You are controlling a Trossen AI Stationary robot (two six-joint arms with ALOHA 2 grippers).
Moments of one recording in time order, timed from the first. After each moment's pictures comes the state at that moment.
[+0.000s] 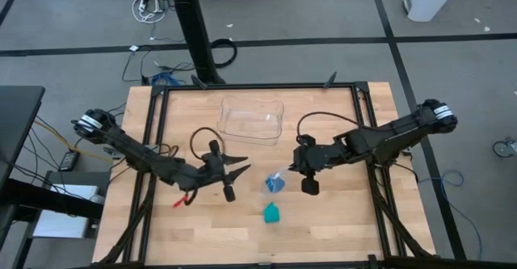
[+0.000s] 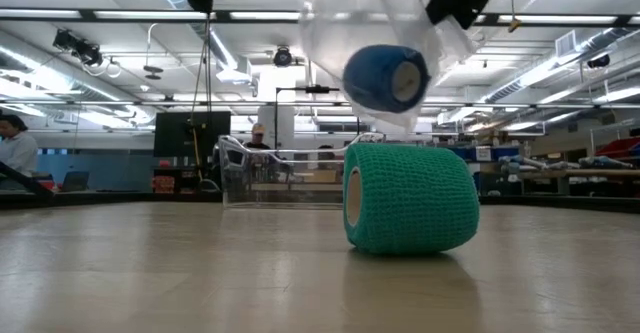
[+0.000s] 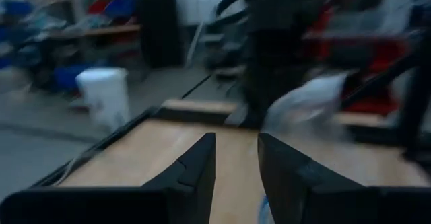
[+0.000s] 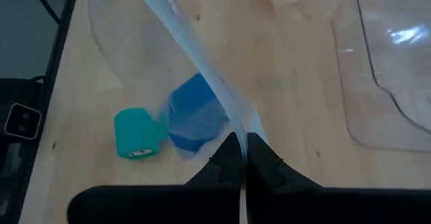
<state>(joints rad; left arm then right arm) -0.47 1.39 0.69 0.71 -0.80 0.01 0.30 1.33 1.10 -0.57 0.20 0.31</state>
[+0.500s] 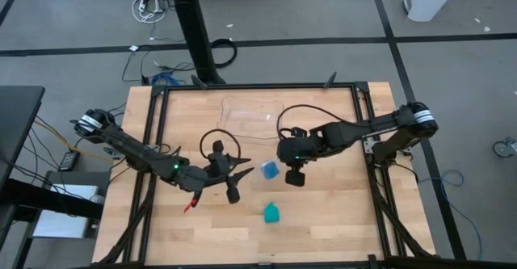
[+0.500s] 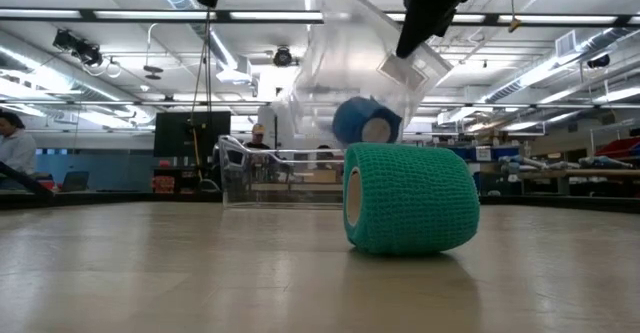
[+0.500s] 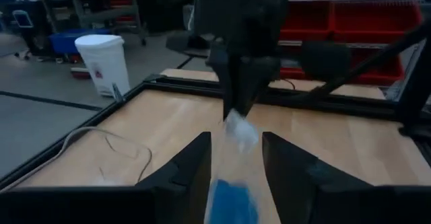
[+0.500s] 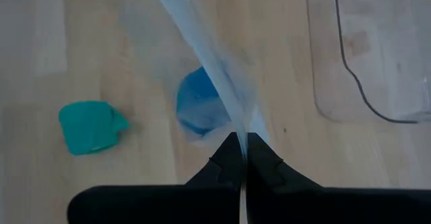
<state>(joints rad) -0.46 1.39 0.84 0.36 -0.79 -0.15 0.18 1.57 1.39 -0.87 0.17 0.30</state>
